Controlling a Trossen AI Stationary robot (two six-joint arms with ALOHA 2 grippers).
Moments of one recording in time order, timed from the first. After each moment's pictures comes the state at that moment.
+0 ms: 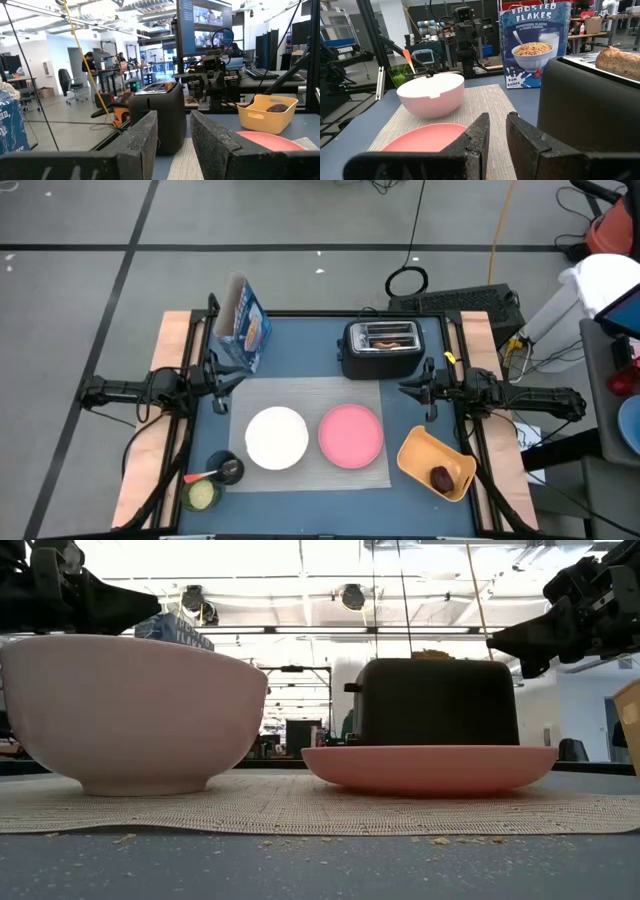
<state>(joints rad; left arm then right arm) -0.07 0.01 0.01 0.20 -0.30 0.18 -0.08 0.06 0.02 0.01 0.00 0.11</state>
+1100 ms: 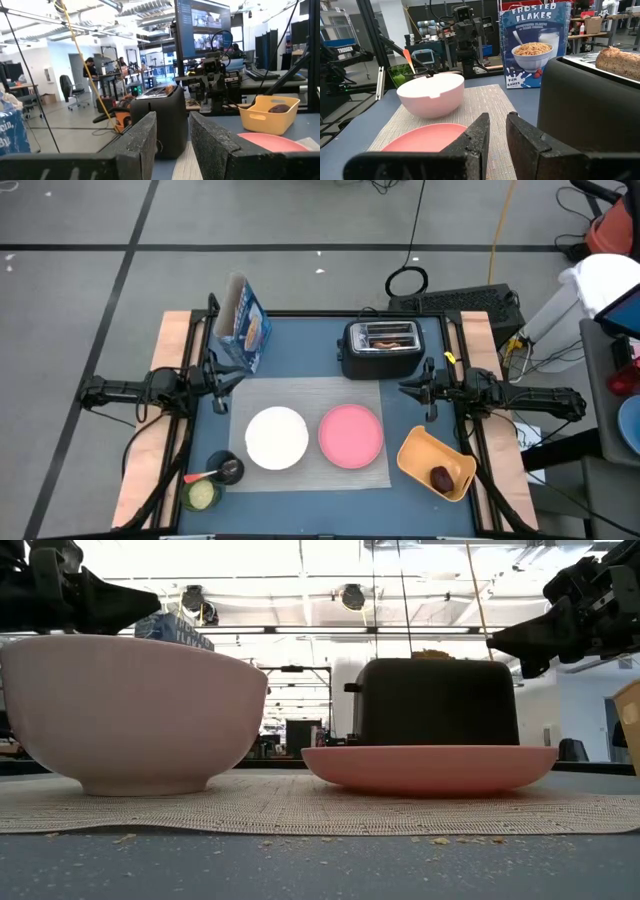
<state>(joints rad) -0.06 0.01 0.01 0.22 -0.30 0.21 -0.08 0.06 0.02 0.01 0.00 0.11</state>
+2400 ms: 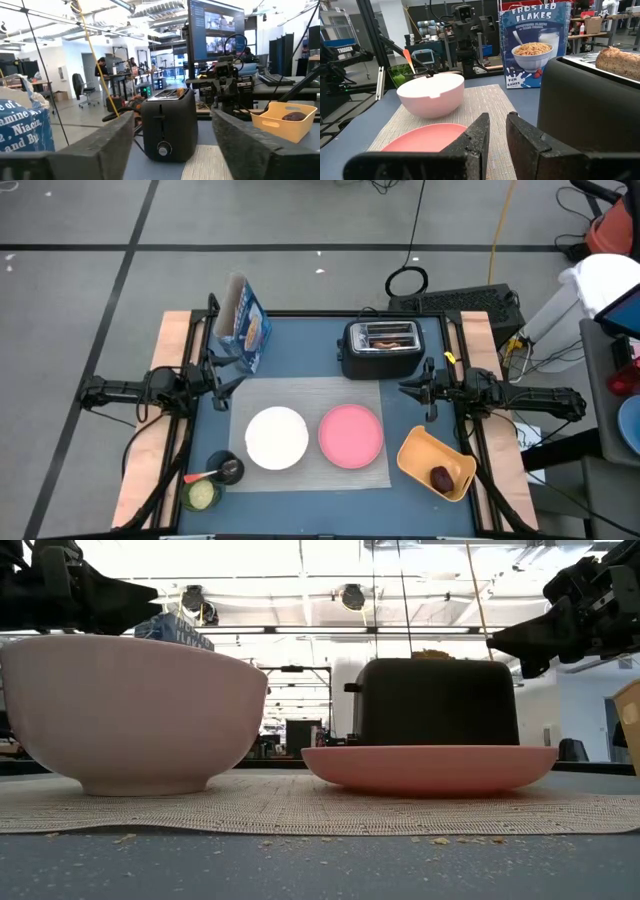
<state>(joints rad) -0.06 0.01 0.01 0.24 -0.35 0.20 -0.08 0.06 0.02 0.01 0.00 0.11</state>
